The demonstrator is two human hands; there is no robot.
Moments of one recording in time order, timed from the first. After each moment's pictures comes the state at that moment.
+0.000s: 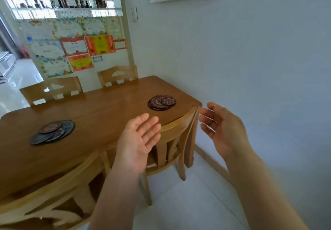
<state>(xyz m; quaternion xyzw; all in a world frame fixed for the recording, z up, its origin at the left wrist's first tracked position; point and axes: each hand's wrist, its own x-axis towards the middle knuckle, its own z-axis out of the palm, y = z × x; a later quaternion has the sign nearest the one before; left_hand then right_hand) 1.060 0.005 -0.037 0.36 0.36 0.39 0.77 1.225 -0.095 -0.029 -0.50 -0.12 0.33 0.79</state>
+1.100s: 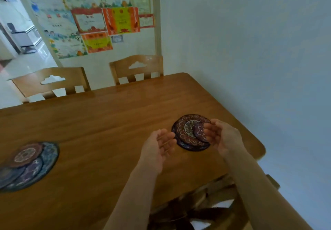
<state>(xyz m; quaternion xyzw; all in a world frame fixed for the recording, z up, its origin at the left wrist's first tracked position) 1.269 0.418 -0.157 0.26 0.50 0.33 0.76 1.450 0.361 -0.147 -0.61 -0.05 0.43 0.66</state>
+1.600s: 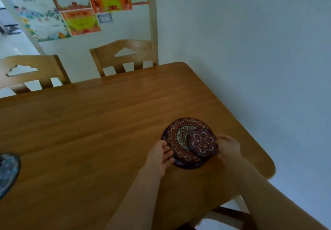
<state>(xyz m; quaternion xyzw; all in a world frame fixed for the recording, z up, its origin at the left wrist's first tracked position) 1.373 0.508 -0.244 0.19 0.61 0.24 0.73 1.571 0.449 -0.276 -0.78 -0.03 0.37 0.50</state>
